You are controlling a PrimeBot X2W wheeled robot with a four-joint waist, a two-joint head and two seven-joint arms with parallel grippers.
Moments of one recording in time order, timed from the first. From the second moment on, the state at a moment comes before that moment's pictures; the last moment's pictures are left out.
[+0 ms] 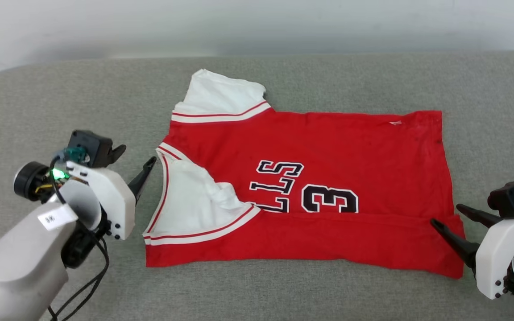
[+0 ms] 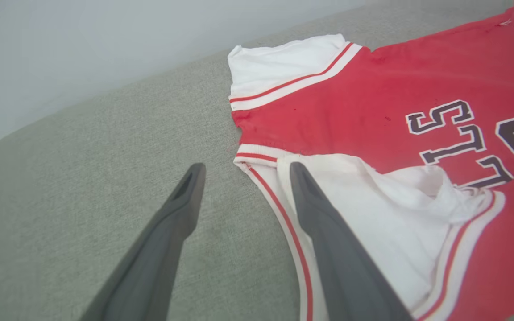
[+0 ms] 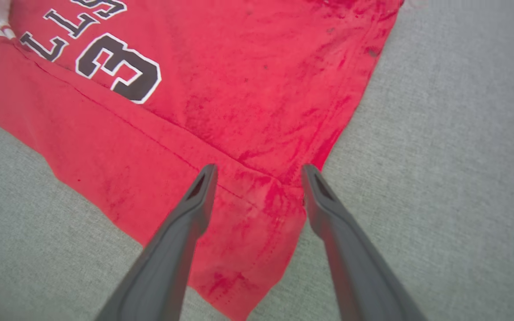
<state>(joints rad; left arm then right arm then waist) -0.68 0.66 -0.83 0.43 -0.80 -0.02 0.02 -0.32 -0.74 0.55 0.19 0.74 0.13 0.23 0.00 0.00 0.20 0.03</state>
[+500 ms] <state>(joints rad) -0.76 0.79 -0.90 0.22 -1.02 -0.05 0.67 -0.30 -0.74 0.52 0.12 0.73 0.13 0.29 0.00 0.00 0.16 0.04</state>
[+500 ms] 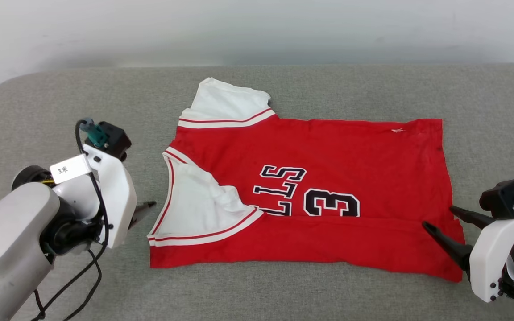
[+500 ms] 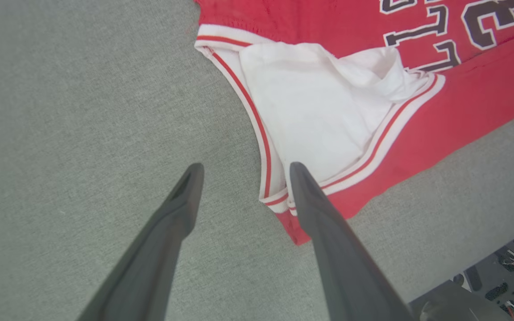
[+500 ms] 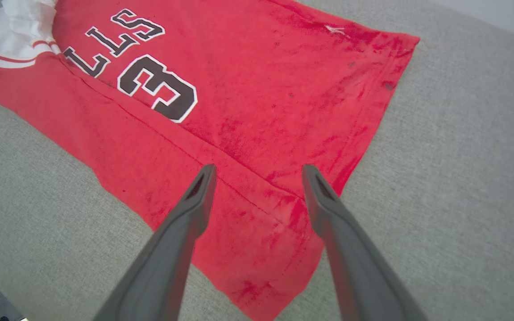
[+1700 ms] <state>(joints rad) -0.67 0.76 -0.99 0.31 -1.03 -0.11 0.62 -0.52 -0.91 0.61 0.02 0.86 0.13 0.80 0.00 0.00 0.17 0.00</state>
